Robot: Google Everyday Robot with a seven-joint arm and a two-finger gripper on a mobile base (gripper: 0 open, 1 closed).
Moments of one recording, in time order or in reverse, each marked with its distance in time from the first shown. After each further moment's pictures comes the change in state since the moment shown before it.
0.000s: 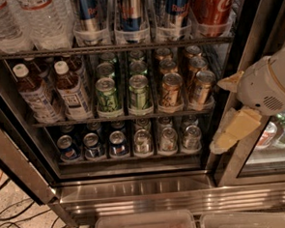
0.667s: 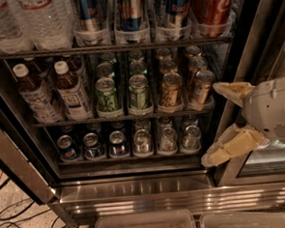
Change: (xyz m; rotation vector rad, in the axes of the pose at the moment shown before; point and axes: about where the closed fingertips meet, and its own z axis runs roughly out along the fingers) arm -0.021 0.033 -0.008 0.065 -0.323 -0.019
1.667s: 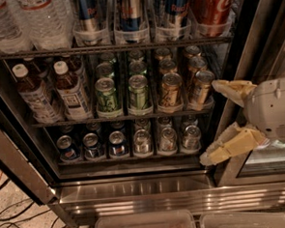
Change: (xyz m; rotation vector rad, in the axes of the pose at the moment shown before) arm -0.012 0.004 -0.005 -0.001 -0.090 -0.005
